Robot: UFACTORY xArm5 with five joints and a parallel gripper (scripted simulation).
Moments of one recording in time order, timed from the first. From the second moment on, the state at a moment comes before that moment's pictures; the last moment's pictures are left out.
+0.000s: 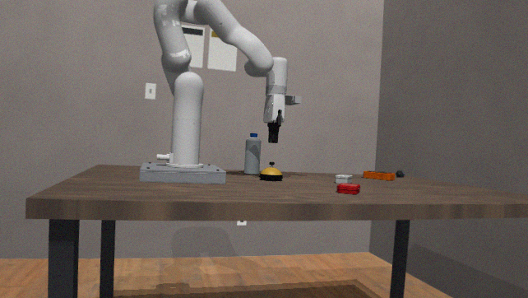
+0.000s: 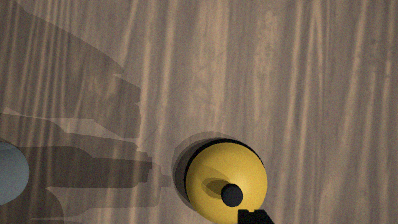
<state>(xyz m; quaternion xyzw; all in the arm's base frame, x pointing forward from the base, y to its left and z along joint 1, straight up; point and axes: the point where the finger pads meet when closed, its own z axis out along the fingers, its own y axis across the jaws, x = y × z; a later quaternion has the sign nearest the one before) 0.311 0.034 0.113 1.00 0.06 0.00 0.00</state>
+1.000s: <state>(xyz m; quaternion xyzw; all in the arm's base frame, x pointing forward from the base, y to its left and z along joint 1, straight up) 0.310 0.034 0.085 1.00 0.06 0.00 0.00</state>
